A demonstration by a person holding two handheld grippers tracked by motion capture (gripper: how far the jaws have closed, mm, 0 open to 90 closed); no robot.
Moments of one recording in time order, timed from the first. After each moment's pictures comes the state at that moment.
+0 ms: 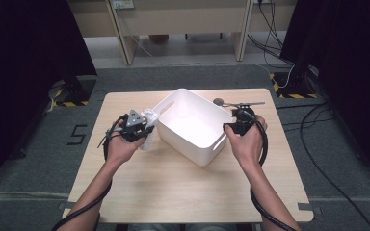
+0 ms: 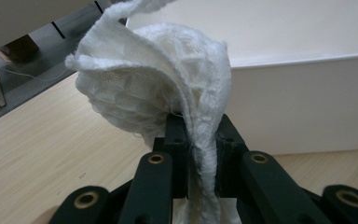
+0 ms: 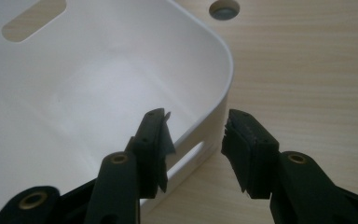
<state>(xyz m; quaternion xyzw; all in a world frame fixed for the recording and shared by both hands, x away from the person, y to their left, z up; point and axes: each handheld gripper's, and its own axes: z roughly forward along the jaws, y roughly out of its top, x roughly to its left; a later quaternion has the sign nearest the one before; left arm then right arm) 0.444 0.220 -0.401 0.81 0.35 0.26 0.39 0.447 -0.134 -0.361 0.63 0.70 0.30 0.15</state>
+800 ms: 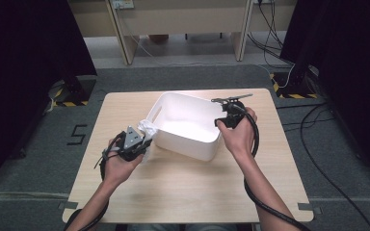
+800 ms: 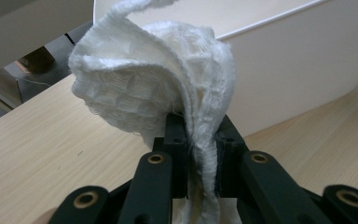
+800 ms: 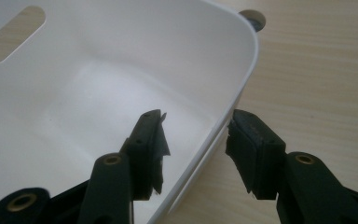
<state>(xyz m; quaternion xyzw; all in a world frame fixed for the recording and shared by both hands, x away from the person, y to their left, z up) 0.391 0.218 -0.417 0.80 0.35 0.30 0.39 0.466 -0.114 -0.359 0.60 0.73 0.30 0.15</state>
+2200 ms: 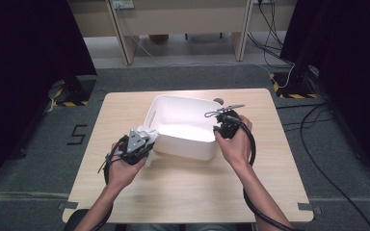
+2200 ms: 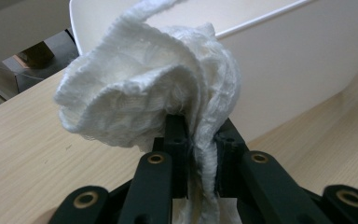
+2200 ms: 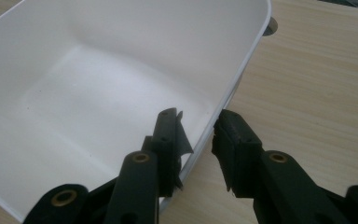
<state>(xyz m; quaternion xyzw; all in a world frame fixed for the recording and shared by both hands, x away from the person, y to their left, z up) 0.387 0.211 -0.428 0.79 0.36 0.29 0.40 0.450 -0.105 -0.378 0.54 0.76 0.30 0.19</state>
